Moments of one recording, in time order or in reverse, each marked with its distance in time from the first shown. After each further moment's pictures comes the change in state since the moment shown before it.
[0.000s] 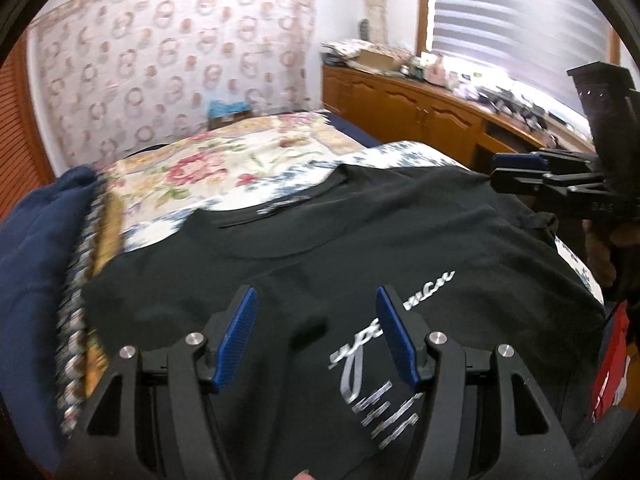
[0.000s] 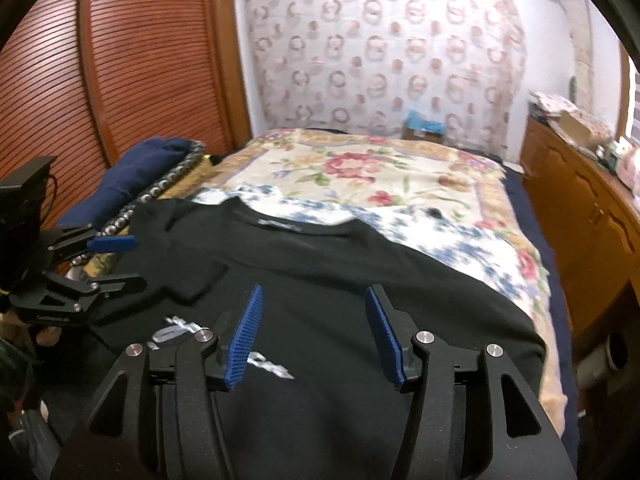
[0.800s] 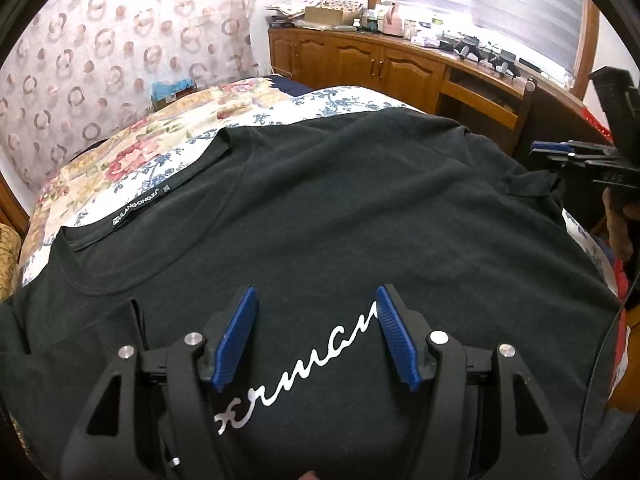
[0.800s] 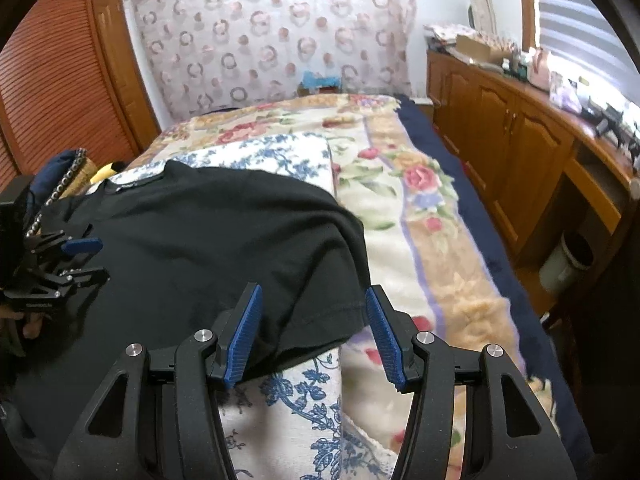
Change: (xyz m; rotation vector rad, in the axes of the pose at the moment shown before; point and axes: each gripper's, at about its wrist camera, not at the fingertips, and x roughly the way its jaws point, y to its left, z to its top) left arm 0.085 -0.079 0.015 0.111 0.136 -0.095; right arm -0.051 -0.154 -0.097 0.261 0.095 -0.197
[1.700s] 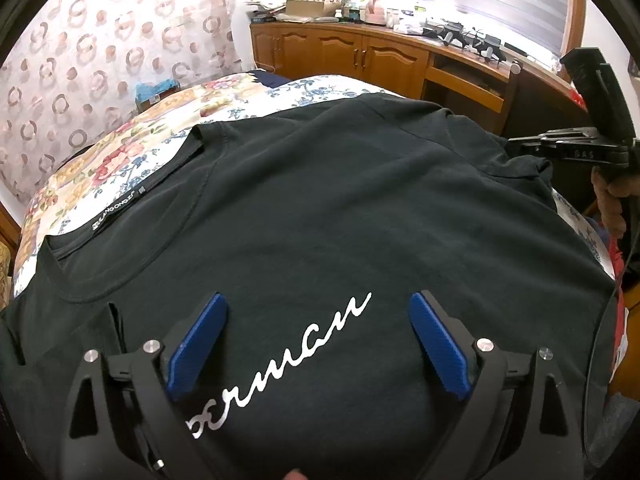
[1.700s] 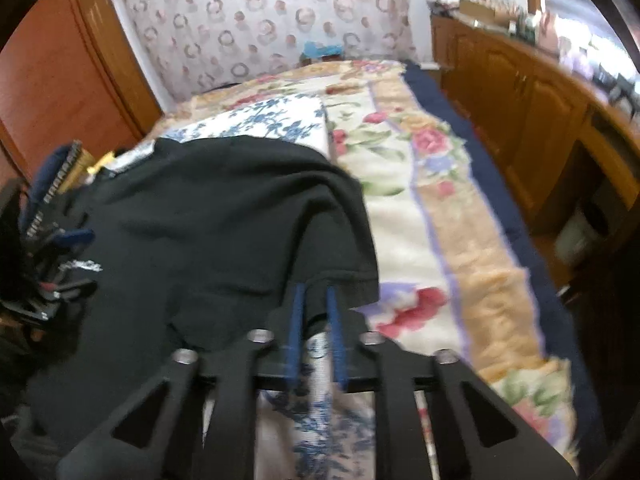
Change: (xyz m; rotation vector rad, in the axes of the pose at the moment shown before) left arm 0.009 -0.010 0.003 0.054 0.032 -0.029; right arm 0.018 -0.010 0.000 0.030 0.103 0.035
